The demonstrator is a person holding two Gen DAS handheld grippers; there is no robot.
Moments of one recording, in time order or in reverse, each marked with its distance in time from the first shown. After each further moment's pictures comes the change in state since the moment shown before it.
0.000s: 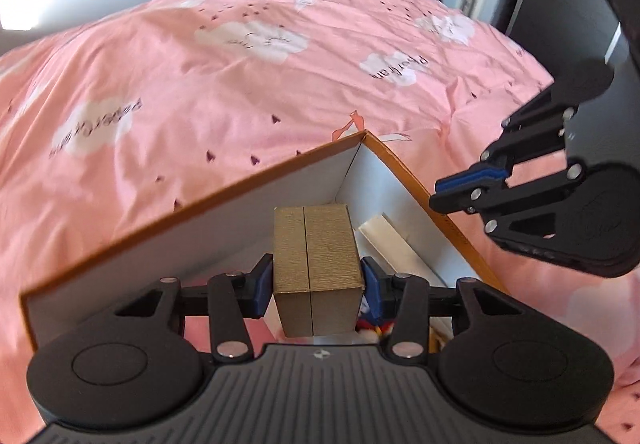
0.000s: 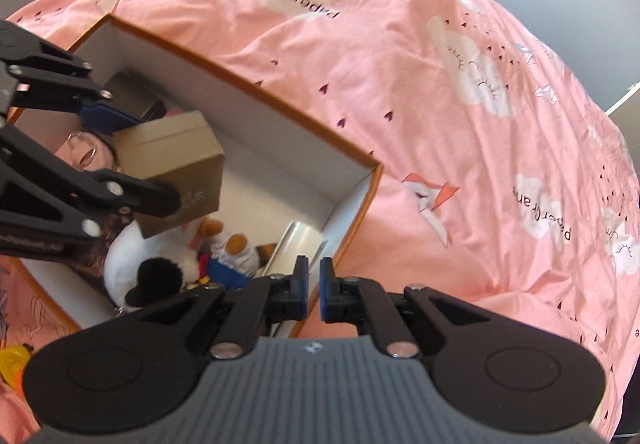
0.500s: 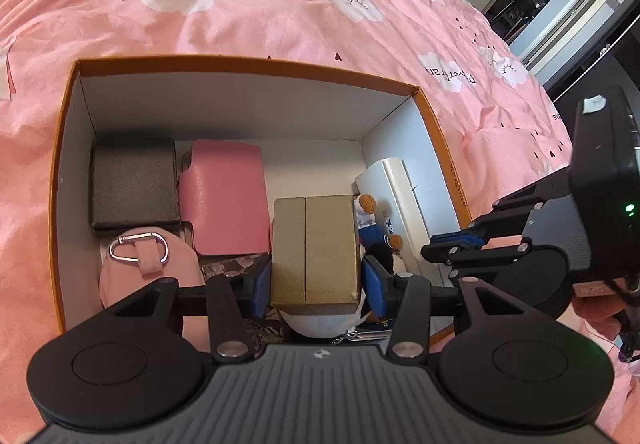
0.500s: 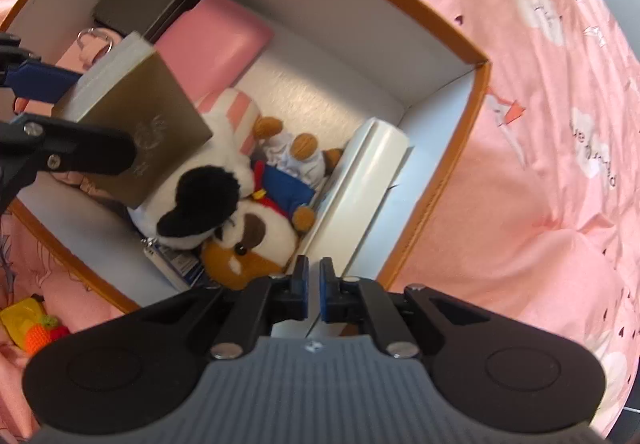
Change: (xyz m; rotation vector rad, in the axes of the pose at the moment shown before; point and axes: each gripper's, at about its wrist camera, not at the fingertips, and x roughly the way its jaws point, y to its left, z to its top) left arm -0.039 0.028 -0.072 -0.451 0.061 -0.054; right arm 0.030 0.039 -0.015 -0.030 0.270 0.052
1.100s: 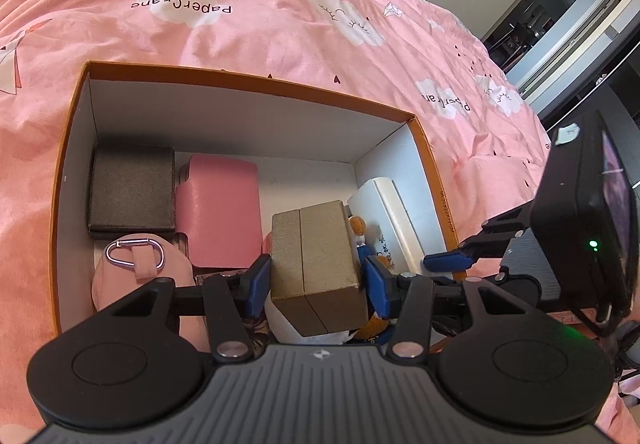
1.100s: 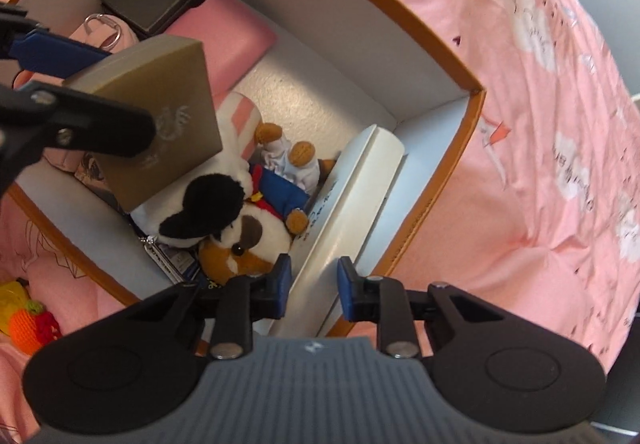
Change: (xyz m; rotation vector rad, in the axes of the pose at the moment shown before) left arm -0.005 0.001 -0.002 -0.069 -0.064 -0.030; right arm -0.001 0.005 0.001 -0.058 0.057 -0.040
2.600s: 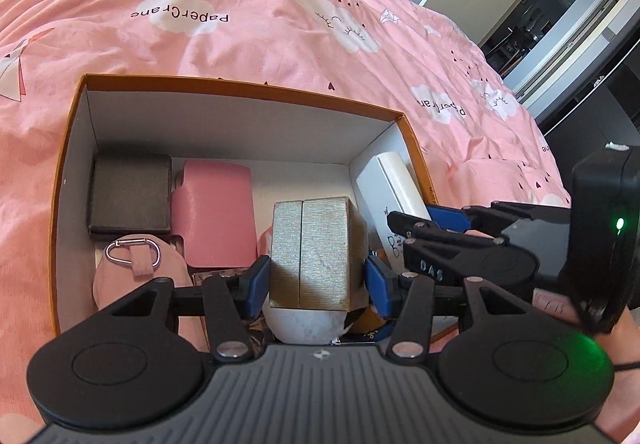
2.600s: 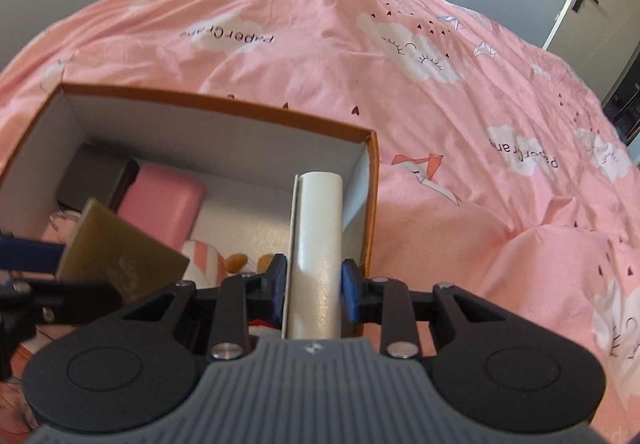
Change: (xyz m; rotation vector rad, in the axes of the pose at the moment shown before) left arm -0.009 -0.006 -0.003 0.002 -0.020 0.002; right arm -0.024 -0.011 -0.021 0.400 -0.400 -0.100
